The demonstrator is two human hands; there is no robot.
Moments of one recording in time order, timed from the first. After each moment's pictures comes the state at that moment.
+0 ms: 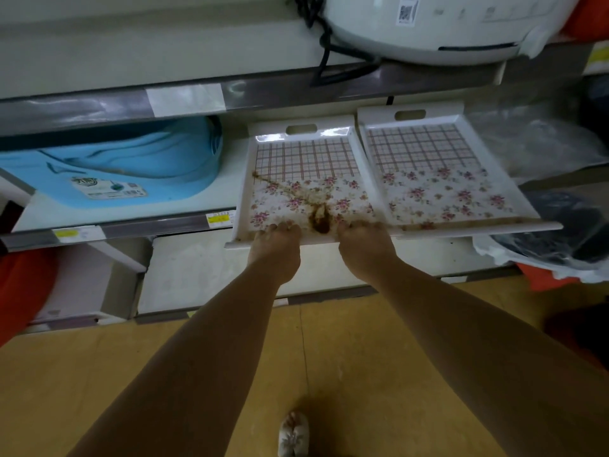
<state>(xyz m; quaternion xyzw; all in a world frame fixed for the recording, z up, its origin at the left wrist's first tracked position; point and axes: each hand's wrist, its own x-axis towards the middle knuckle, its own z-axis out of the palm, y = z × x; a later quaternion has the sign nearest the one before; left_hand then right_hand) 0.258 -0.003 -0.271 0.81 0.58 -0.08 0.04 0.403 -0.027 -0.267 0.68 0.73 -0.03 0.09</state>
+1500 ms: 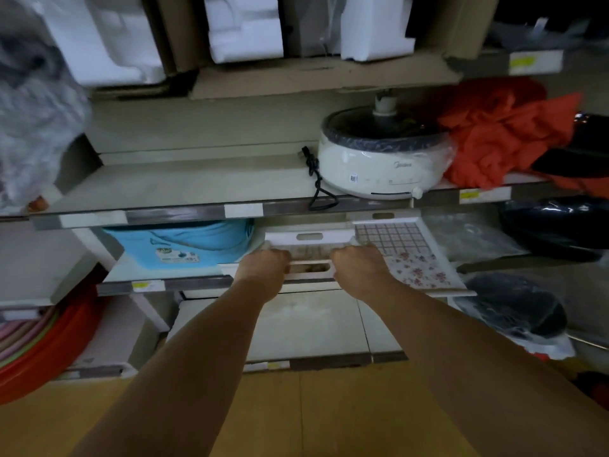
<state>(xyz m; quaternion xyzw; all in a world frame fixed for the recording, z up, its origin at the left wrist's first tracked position) 0.244 -0.100 -0.068 0.79 0.61 -0.01 0.02 0.403 -0.120 -0.059 0.64 0.77 0.02 0.05</state>
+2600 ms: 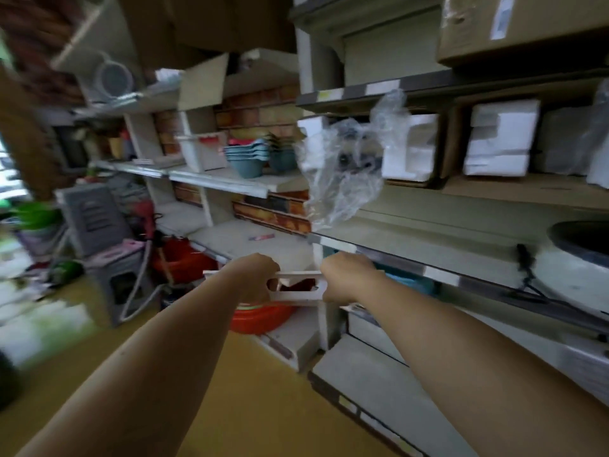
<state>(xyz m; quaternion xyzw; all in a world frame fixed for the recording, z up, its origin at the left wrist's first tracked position) 0.033 -0.361 0.096 0.58 0.81 -0.09 -0.04 0.183 -0.279 0.100 0.29 0.96 0.05 0.00</state>
